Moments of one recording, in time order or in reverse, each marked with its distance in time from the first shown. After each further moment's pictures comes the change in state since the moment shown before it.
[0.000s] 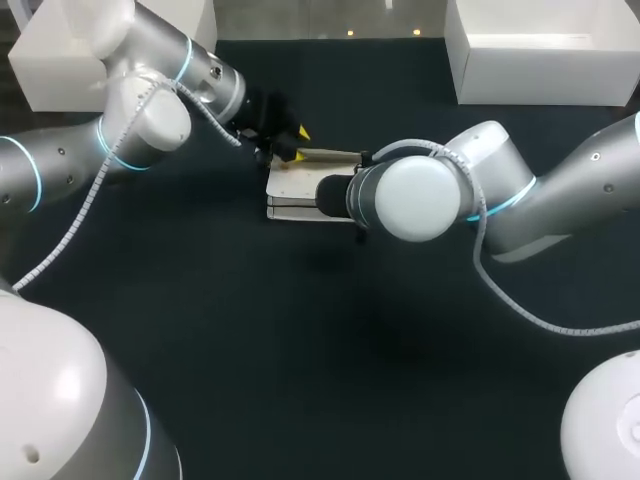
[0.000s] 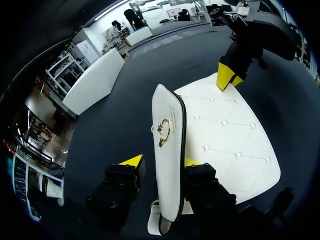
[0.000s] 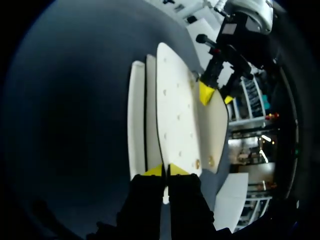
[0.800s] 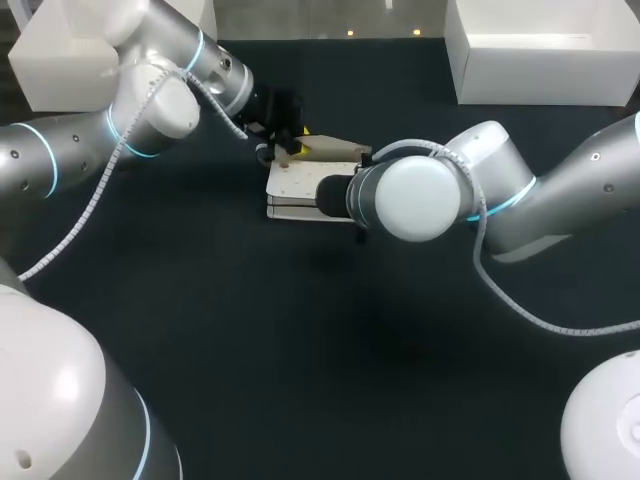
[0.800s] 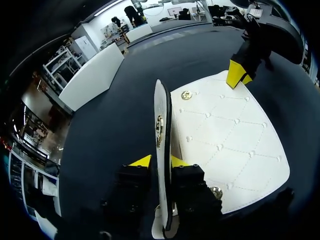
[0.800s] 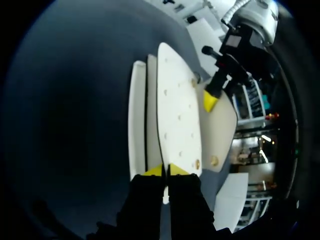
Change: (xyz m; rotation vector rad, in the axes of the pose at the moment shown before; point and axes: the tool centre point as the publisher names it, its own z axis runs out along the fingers) left arm -0.011 0.004 0.013 -0.014 0.039 -0.022; right arm 0.000 0.000 0.000 0.000 0.000 0.000
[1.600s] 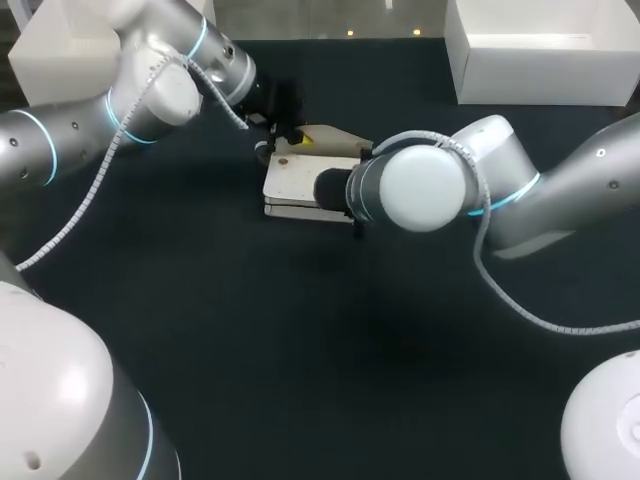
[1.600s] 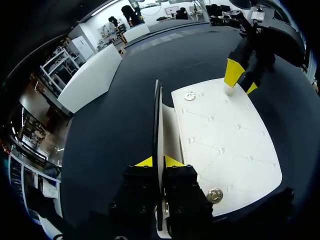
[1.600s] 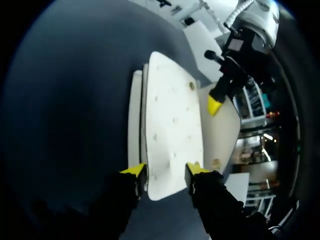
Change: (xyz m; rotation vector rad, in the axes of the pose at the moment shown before) left arm -0.008 -0.011 -0.011 -0.007 0.020 0.014; right arm -0.008 0.008 -0.012 -0.025 0.015 0.034
